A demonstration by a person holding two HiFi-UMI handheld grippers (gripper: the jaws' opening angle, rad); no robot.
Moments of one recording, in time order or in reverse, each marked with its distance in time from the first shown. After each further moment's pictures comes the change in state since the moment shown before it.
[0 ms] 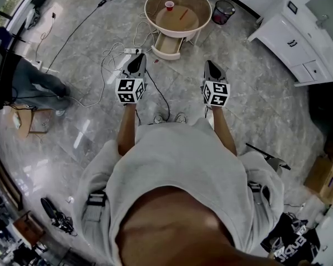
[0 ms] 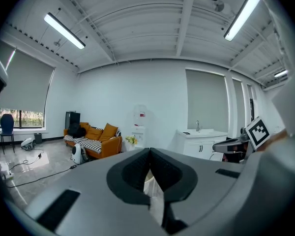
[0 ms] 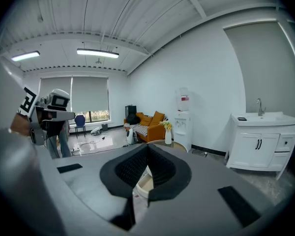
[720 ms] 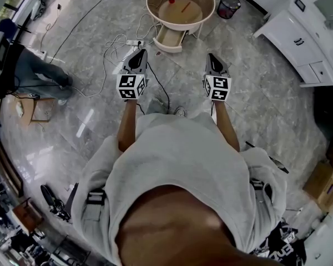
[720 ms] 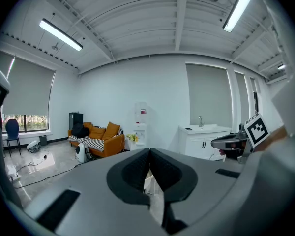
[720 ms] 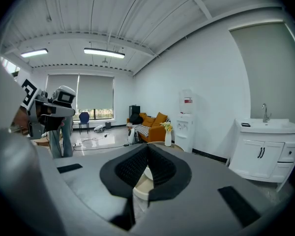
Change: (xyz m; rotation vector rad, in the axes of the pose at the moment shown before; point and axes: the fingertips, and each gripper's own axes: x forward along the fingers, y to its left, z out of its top) left arm 0.012 -0.049 -0.009 0.026 0.037 0.053; right arm -0.003 -0.043 -0.007 -0.064 -0.010 0.049
